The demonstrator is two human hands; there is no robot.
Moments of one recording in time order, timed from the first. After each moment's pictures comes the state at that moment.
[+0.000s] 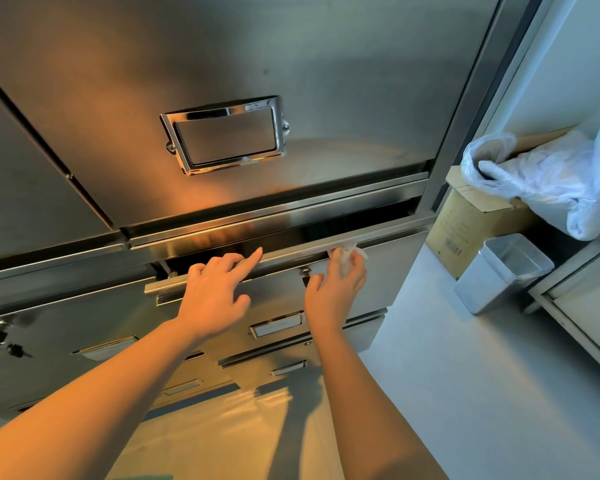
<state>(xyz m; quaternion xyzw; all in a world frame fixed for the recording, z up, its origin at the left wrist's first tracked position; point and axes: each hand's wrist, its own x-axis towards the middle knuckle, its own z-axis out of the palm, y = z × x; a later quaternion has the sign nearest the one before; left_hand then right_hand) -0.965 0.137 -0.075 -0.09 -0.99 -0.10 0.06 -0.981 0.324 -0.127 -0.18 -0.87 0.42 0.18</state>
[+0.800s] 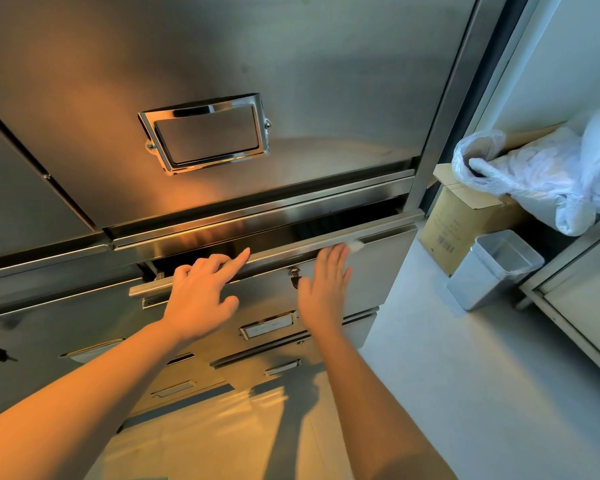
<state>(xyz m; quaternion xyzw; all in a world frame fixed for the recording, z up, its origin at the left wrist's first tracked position) -0.960 0.140 -0.070 -0.10 -0.99 -0.11 0.05 -0.983 0.343 -0.145 -0.08 -0.95 0.29 0.11</state>
